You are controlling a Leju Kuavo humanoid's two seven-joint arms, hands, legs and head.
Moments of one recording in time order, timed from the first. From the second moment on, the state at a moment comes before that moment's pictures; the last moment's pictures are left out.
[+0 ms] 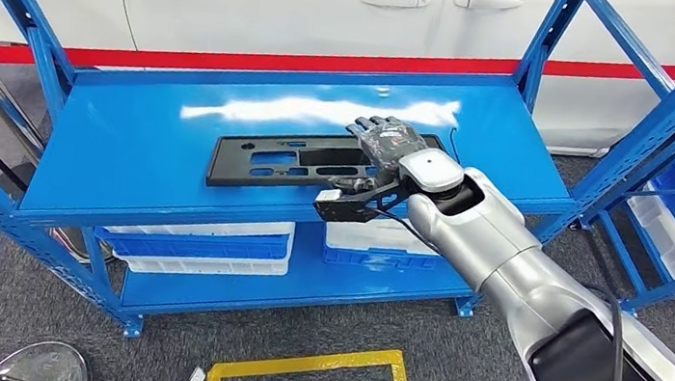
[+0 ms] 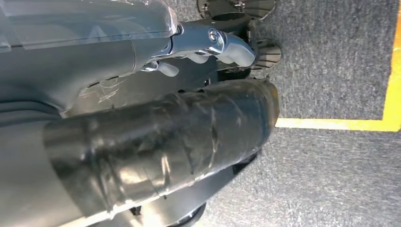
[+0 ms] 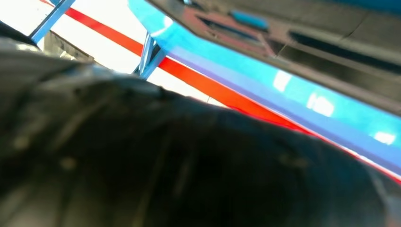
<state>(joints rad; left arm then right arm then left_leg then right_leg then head) -0.09 0.02 -1.14 -0.12 1.29 0.22 -0.21 -1.14 -0.02 0.99 -0.40 1.00 0.26 -0.09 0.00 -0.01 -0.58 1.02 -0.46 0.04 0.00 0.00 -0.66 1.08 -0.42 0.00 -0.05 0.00</state>
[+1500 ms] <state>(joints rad) -0.10 0.02 -1.17 -0.12 1.35 0.21 -0.22 -1.08 -0.02 1.00 -0.37 0.97 0.25 -0.12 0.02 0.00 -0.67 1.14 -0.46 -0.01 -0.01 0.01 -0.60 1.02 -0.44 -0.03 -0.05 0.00</state>
